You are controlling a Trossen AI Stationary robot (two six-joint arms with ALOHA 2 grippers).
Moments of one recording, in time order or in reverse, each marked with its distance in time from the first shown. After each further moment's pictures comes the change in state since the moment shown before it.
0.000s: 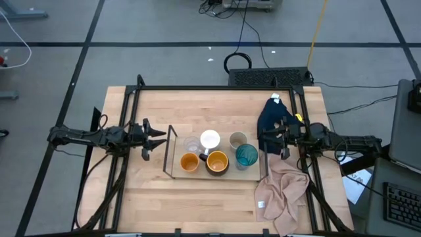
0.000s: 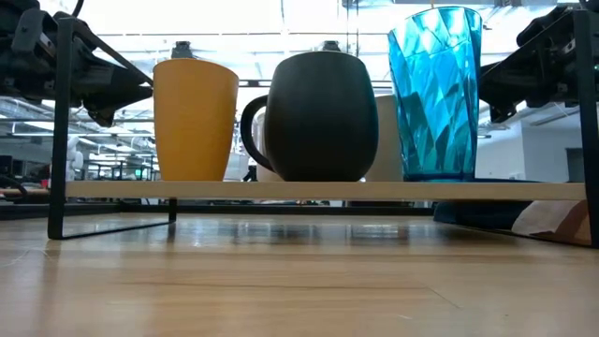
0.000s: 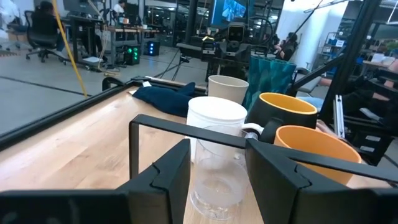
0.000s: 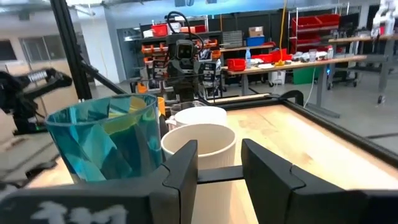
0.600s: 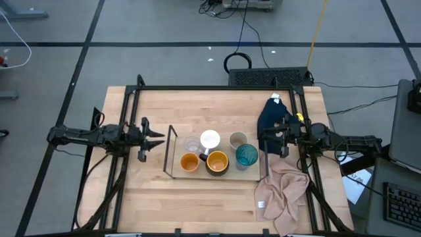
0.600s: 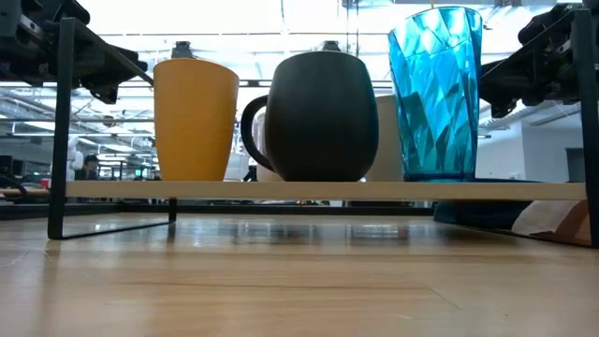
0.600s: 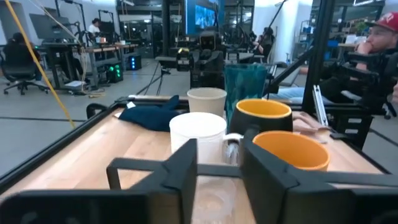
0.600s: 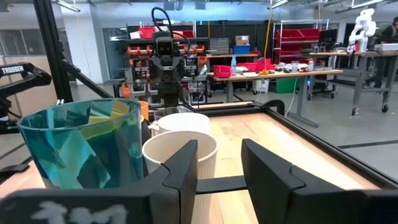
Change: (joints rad) left arm 0.000 0.000 0.068 -0.033 0.092 0.152; right arm 0.002 0.003 0.002 0.066 0.053 -0.068
